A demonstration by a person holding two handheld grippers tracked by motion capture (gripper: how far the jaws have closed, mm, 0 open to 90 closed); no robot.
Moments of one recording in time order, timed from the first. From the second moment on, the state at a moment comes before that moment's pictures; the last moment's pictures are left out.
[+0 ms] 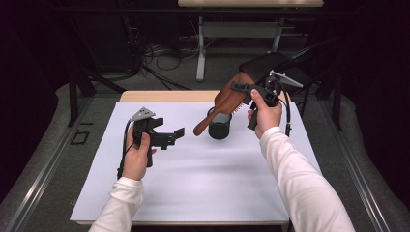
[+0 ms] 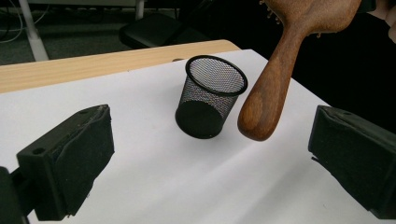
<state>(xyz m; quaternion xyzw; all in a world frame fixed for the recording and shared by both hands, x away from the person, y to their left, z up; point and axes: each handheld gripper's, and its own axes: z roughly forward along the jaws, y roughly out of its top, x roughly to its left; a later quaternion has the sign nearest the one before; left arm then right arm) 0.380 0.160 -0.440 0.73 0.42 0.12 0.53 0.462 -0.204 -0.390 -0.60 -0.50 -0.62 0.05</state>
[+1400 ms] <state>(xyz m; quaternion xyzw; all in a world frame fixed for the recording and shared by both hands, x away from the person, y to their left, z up) 0.378 0.160 -0.443 0.73 0.42 0.11 0.53 0.484 -0.225 -0.386 -0.65 -0.46 -0.61 -0.04</state>
